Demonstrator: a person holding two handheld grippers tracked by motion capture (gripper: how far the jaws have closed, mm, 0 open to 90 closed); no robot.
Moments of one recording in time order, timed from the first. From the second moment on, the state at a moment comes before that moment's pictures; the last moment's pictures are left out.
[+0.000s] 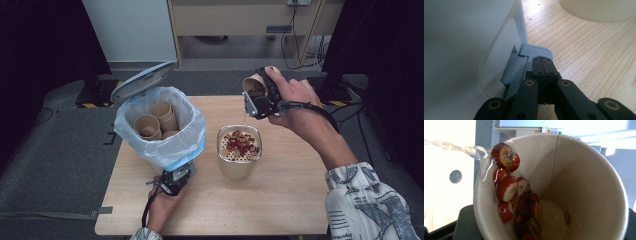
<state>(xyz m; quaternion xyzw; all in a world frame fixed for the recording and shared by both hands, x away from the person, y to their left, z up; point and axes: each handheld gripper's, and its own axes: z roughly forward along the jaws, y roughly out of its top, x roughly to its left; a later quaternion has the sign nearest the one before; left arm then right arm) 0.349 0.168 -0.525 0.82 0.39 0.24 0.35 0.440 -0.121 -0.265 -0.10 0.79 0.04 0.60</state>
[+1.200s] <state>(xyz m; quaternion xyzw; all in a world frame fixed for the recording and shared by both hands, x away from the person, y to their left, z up) 0.349 0.169 -0.525 0.82 0.39 0.24 0.35 0.437 -0.117 -0.261 -0.13 0.78 0.02 0.61</state>
